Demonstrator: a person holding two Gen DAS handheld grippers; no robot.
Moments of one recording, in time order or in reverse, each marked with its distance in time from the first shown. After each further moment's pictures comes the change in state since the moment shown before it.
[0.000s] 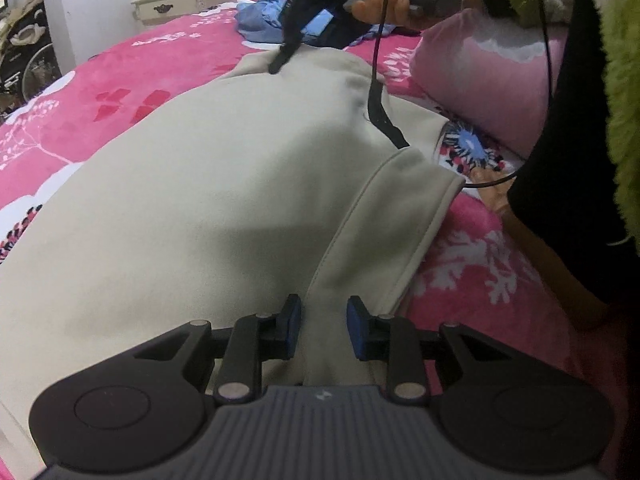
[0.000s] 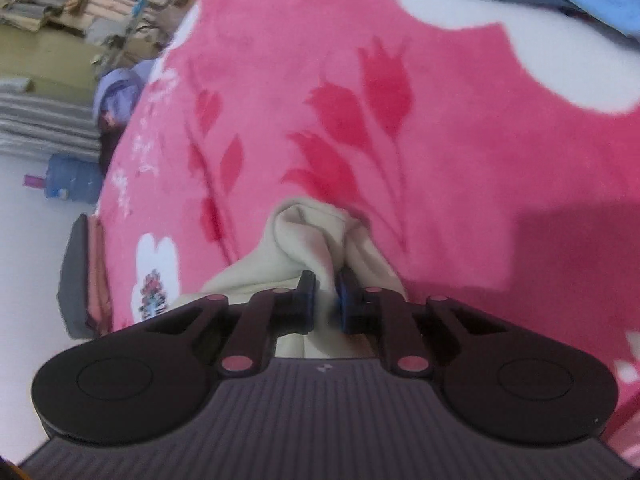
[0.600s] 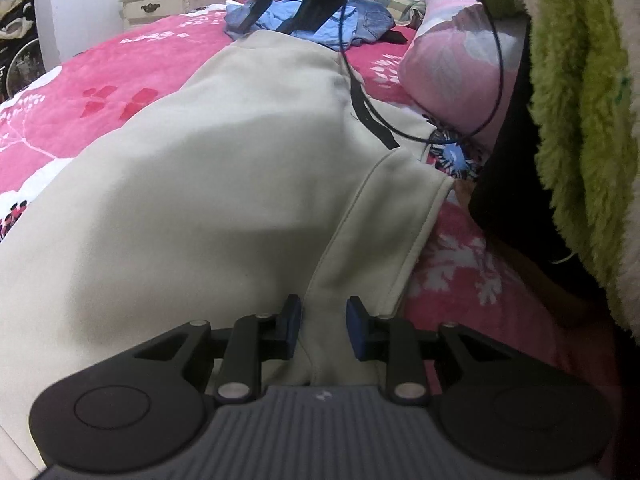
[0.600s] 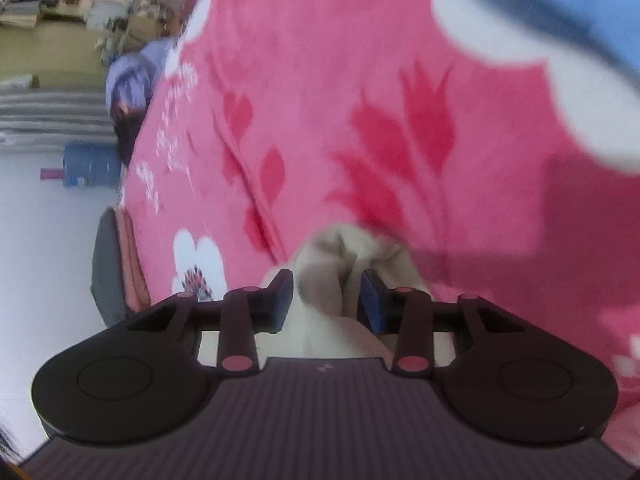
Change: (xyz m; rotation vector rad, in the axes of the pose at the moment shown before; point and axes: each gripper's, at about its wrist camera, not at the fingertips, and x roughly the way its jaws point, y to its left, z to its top) left arm 0.001 0.009 0.000 -0.015 -0.020 -0.069; right arm -0.032 0.025 0.050 0.070 0.129 0.044
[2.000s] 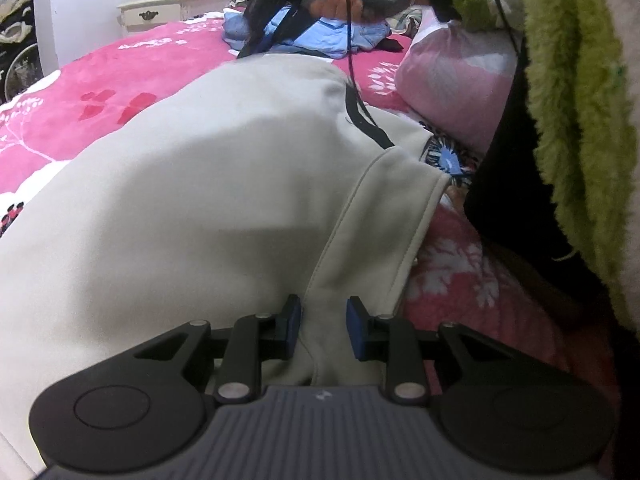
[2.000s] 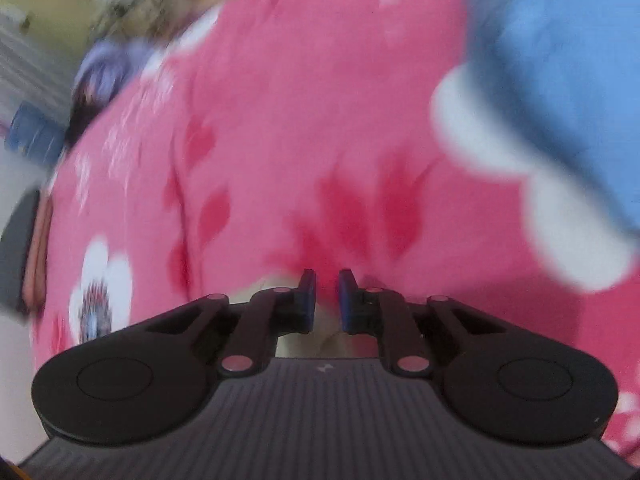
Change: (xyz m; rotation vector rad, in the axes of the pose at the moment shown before) left arm 0.004 -0.001 -0.006 0.005 -0.034 -0.003; right arm 0.018 0.026 -0.013 -0.328 -0.282 -0.267
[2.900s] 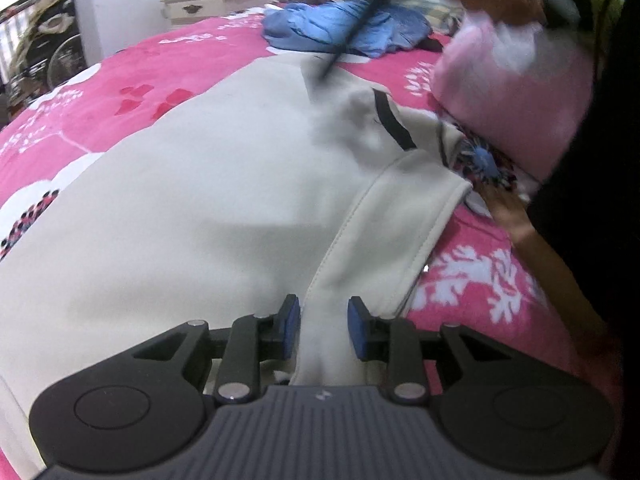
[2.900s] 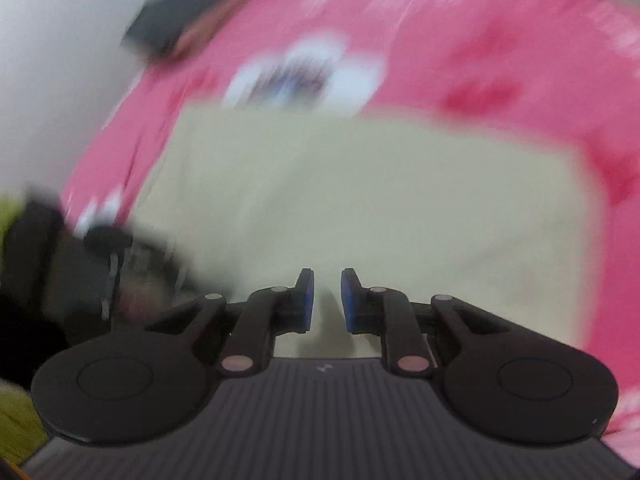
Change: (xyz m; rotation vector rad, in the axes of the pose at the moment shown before) left arm -0.009 -0.018 0.002 -0.083 0.009 0.146; right arm -0.019 0.145 -0.166 -0.668 0.303 0.228
